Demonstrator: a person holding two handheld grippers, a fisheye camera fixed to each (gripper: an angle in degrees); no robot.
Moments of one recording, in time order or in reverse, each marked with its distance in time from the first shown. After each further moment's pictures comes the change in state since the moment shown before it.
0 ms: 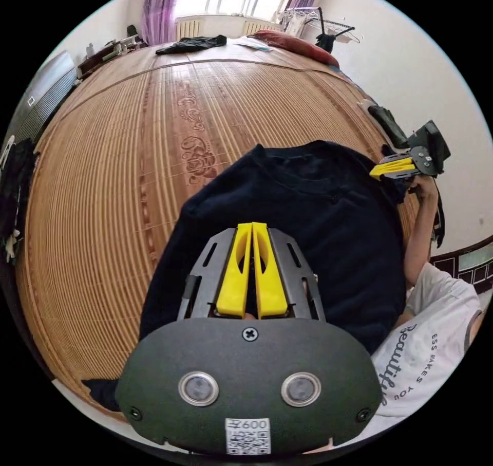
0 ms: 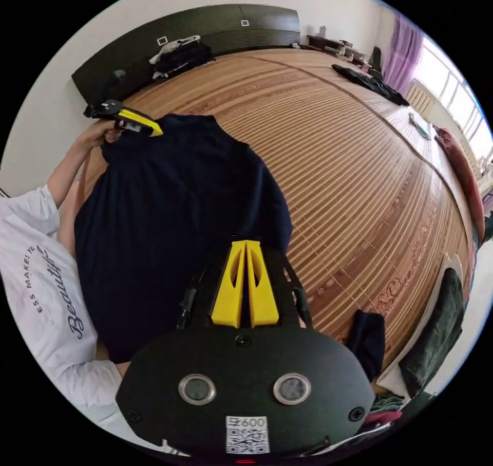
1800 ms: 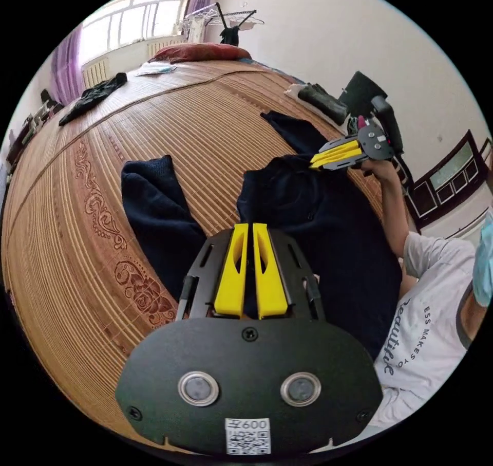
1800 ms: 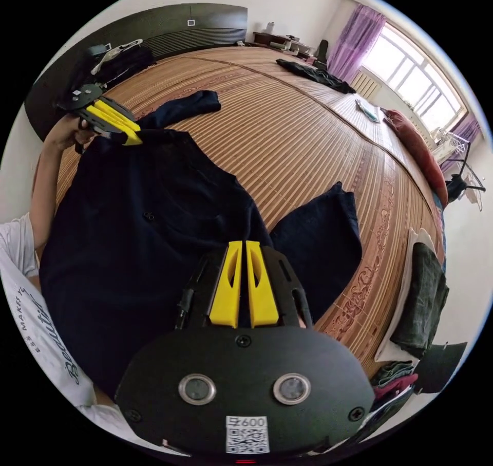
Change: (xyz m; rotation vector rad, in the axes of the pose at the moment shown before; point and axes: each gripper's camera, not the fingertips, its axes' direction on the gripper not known) left arm 0.034 -0.074 -0.052 0.085 0.320 0.368; right arm -0.078 0.065 0.027 0.051 0.233 0.158
